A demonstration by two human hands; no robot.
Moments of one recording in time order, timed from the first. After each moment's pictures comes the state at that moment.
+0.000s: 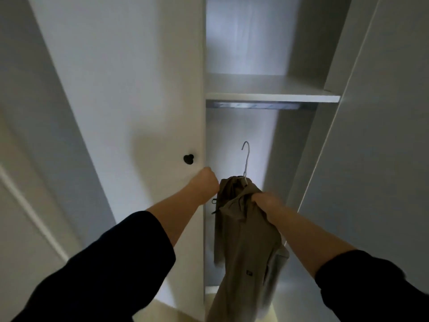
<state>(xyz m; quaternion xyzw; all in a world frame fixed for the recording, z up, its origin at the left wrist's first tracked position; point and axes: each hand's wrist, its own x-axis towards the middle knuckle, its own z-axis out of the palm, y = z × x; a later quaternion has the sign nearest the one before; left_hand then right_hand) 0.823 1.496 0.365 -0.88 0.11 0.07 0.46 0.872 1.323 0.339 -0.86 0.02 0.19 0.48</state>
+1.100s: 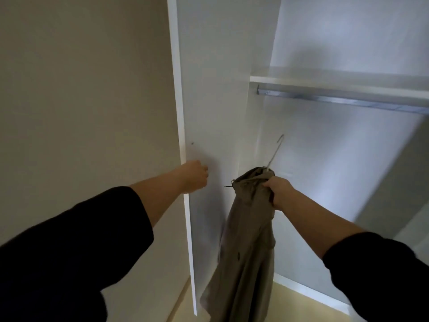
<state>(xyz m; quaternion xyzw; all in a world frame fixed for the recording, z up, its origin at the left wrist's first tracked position) 0.457 1.701 0.375 -0.89 -0.05 0.19 0.40 0.620 1.534 0.355 -0.74 -0.05 0.34 0.57</state>
